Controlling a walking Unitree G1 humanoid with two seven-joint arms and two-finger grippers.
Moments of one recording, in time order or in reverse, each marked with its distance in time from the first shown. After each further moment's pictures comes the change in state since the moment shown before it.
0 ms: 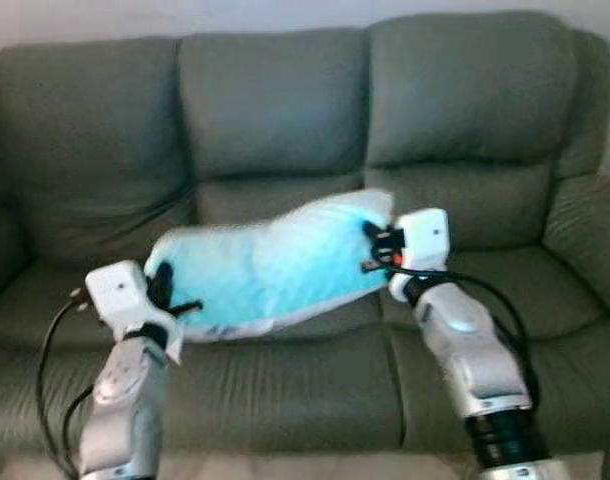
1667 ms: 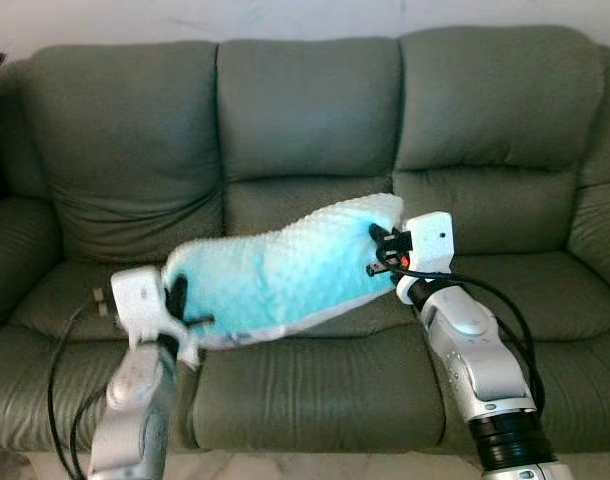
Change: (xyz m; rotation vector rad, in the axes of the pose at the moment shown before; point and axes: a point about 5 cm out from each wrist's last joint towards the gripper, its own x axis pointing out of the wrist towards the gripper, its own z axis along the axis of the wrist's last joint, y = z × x) left arm -0.004 0.008 -0.030 0.094 0.116 -0.010; right arm -0.002 -0.003 -0.005 0.005 0.017 -0.016
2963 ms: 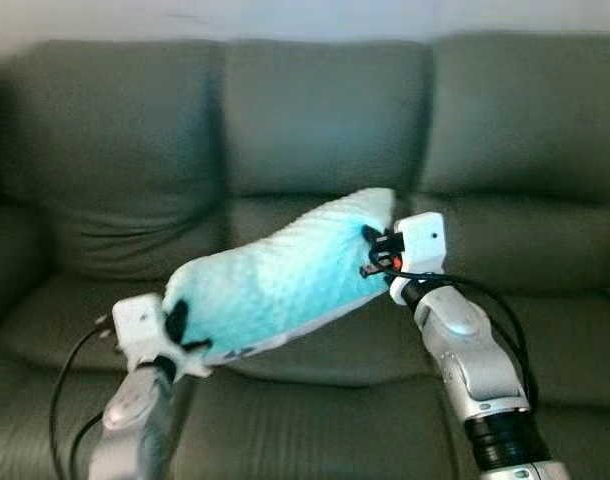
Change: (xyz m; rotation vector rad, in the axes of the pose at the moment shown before) left arm -0.006 0.012 -0.026 0.003 0.072 -0.001; right arm 0.002 0.007 0.000 -0.004 0.001 0.028
